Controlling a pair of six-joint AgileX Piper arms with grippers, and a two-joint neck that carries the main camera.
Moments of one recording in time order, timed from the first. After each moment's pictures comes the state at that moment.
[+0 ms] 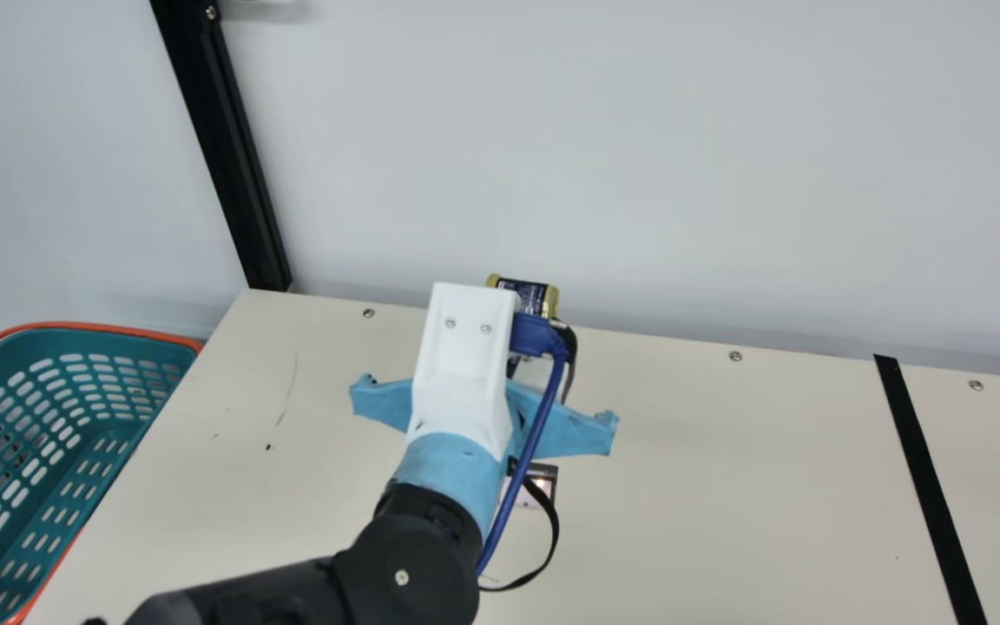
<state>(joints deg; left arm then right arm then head) -46.0 102.5 -65.1 94.0 42.2 -120.0 -4.0 13.5 -20.2 5.1 38.2 -6.5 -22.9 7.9</state>
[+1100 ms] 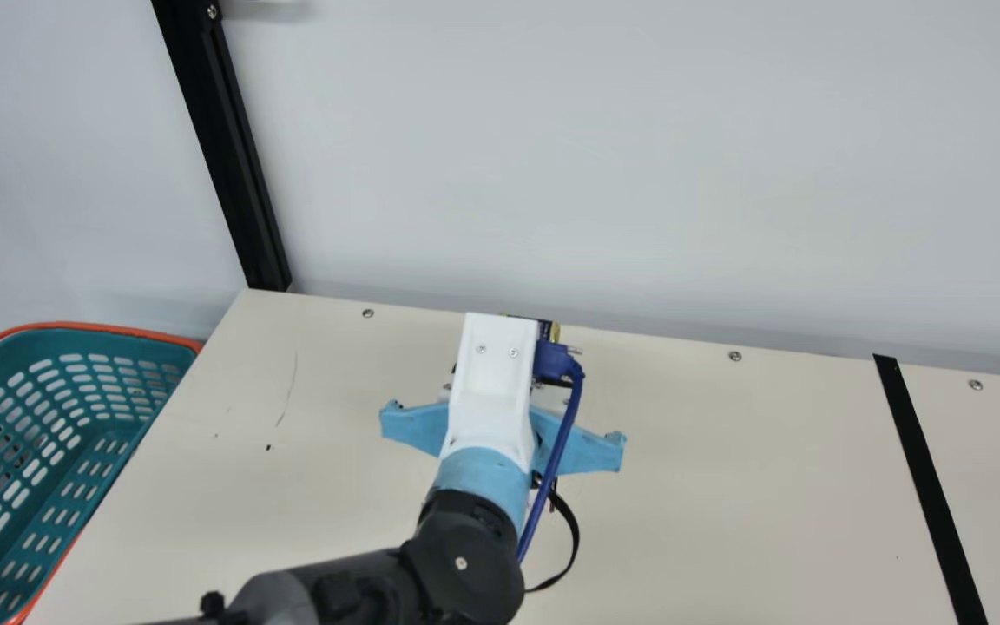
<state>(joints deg) -45.5 111.3 -69.9 91.1 41.6 -120.0 -4.0 13.5 -20.2 5.1 38.2 -6.5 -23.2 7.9</state>
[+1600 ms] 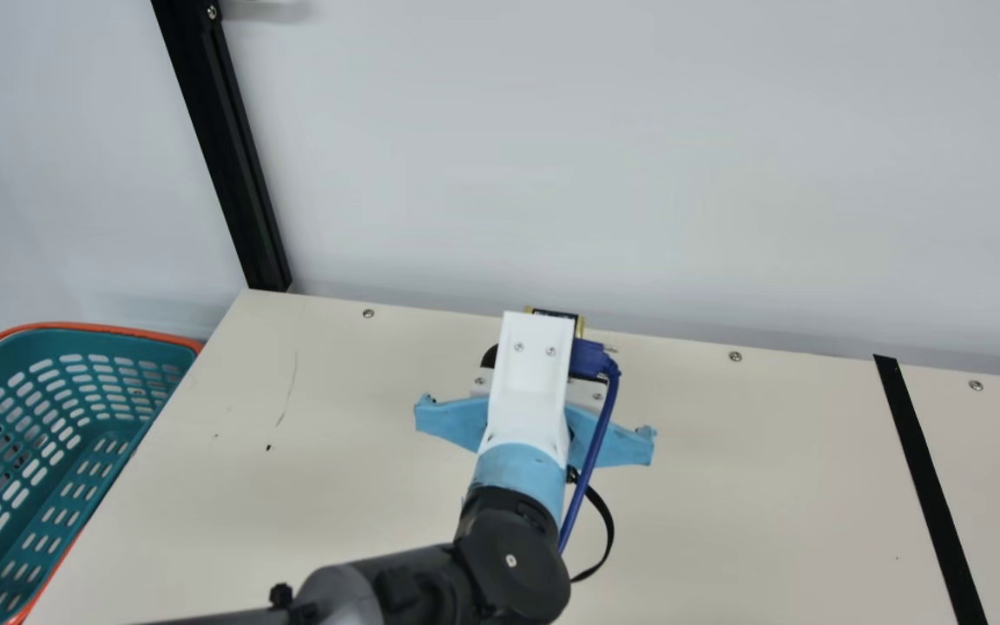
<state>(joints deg) -47.2 115.2 -75.2 93.0 44.3 -120.0 -4.0 13.5 -20.2 5.1 38.2 -6.5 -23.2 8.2</state>
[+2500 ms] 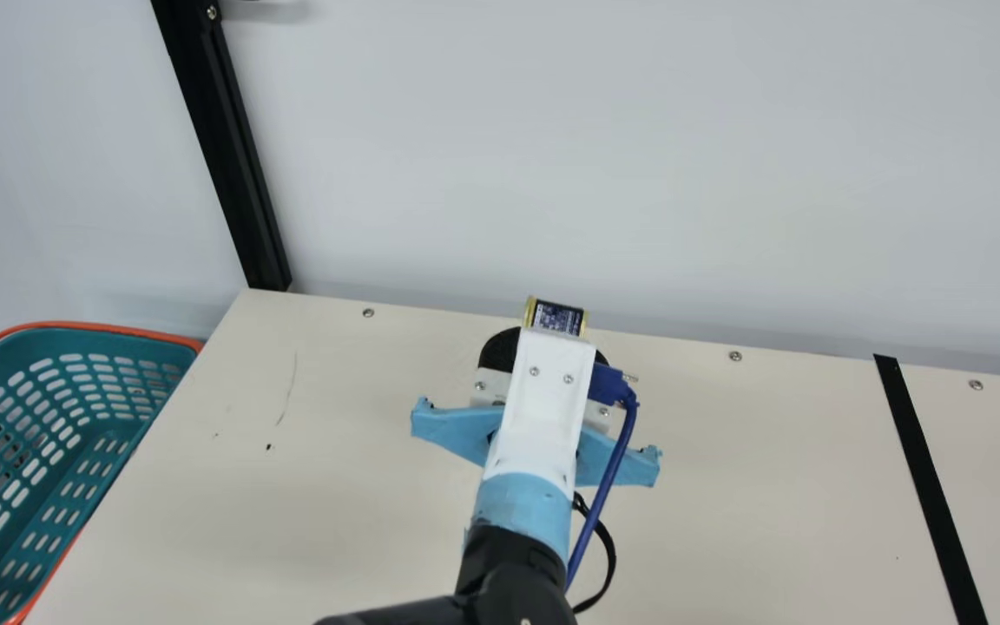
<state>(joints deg) -50.8 114.0 -70.9 98.1 52.6 -120.0 -4.0 13.5 -20.2 5.1 38.2 -6.5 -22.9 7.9</state>
